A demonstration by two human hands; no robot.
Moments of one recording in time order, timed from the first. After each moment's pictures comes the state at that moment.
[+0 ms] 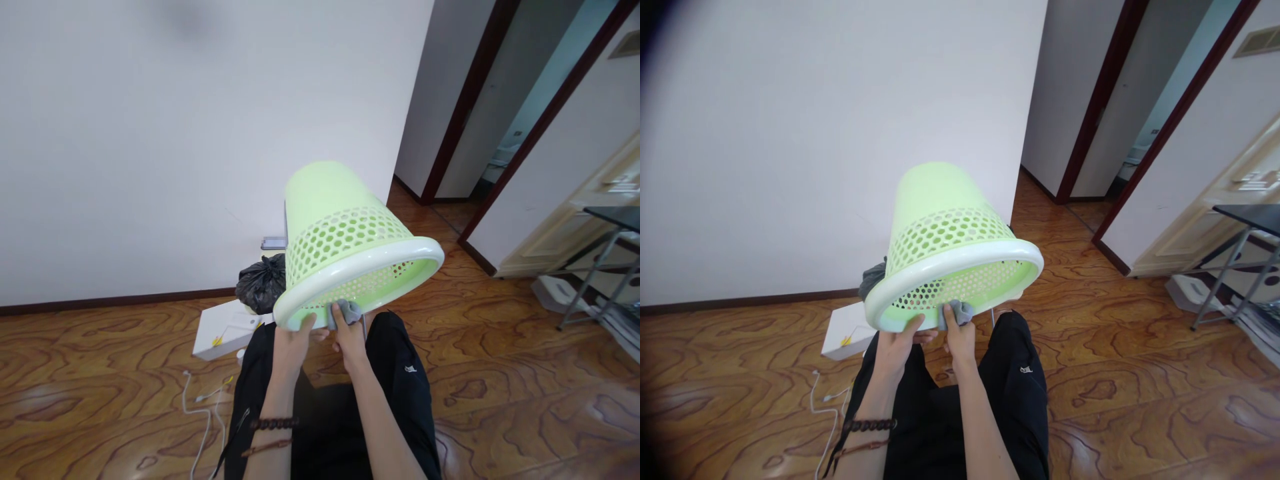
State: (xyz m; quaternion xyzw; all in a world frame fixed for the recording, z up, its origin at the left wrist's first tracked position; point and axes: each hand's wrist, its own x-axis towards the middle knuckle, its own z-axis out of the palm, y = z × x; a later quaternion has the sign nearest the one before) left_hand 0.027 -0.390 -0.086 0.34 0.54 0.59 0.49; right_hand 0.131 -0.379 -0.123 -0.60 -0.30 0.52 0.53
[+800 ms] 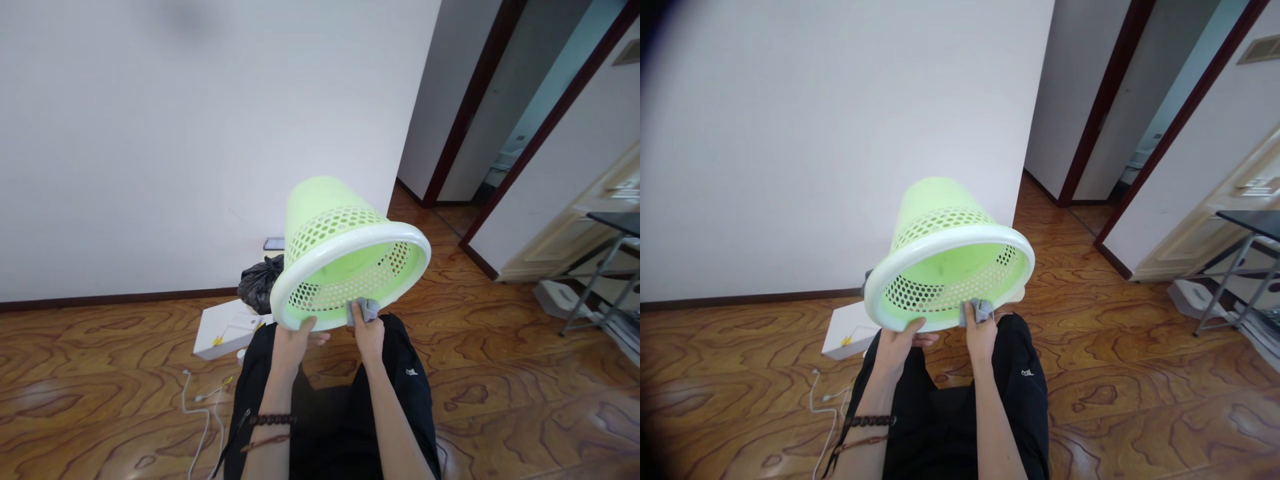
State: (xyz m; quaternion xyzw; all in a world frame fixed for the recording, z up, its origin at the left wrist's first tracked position) left_hand 0.028 -0.391 -0.078 0.32 0.55 0.57 0.52; right_hand 0.171 -0.373 -0.115 -0.74 -0.37 0.33 0.45
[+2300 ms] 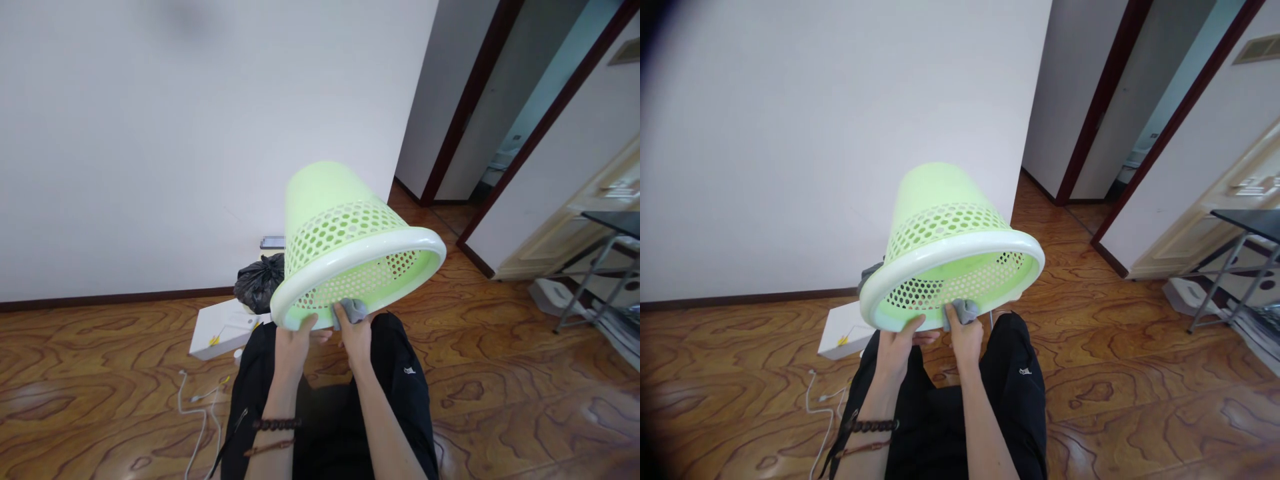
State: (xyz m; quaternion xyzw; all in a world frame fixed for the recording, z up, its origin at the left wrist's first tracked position) left_hand 0.031 -0.392 -0.082 0.31 0.54 0.60 0.50; right_hand 0.152 -0.380 -0.097 -0.73 -0.33 0.42 0.44
